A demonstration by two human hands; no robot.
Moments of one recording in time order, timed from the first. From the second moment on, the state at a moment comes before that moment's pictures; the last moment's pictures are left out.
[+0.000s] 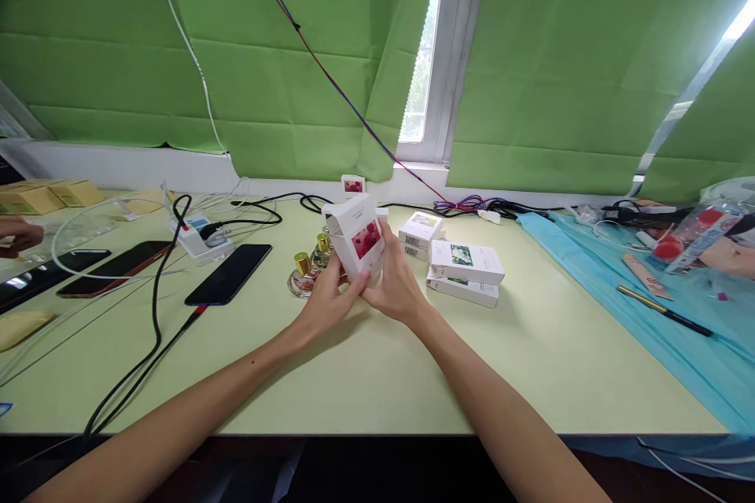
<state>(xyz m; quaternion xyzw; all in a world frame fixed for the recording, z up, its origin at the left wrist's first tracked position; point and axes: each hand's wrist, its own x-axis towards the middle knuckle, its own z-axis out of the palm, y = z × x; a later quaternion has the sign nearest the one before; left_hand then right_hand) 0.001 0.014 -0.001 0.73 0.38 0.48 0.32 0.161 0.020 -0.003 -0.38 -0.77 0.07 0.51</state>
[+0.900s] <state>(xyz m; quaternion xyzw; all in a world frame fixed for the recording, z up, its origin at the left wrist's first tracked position) -0.003 0.012 0.000 0.77 0.36 0.48 0.22 0.180 0.028 0.001 -0.37 -0.80 0.12 0.45</state>
